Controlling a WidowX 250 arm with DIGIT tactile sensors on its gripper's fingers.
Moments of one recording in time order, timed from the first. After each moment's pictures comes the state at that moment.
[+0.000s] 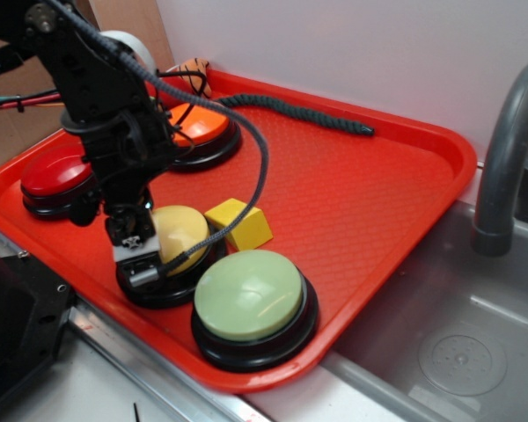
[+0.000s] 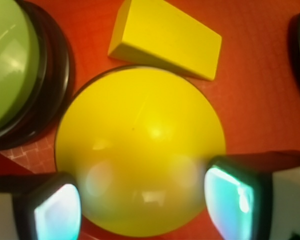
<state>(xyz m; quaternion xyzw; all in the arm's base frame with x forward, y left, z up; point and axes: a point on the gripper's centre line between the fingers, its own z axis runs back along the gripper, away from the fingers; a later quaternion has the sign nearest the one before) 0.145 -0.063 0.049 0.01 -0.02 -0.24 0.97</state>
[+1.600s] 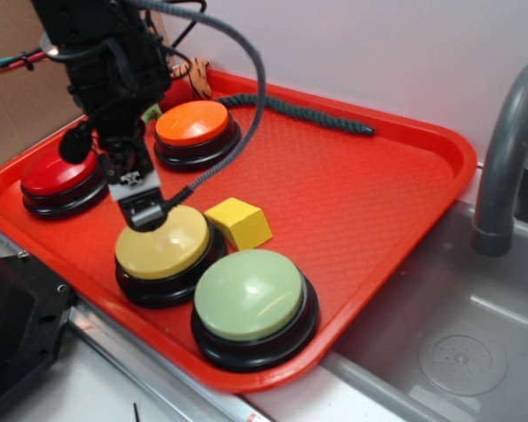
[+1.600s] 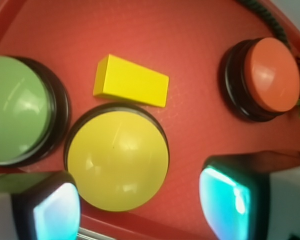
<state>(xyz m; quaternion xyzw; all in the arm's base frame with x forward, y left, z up) 0.153 -0.064 0.105 0.06 -0.05 -0.20 0.98</state>
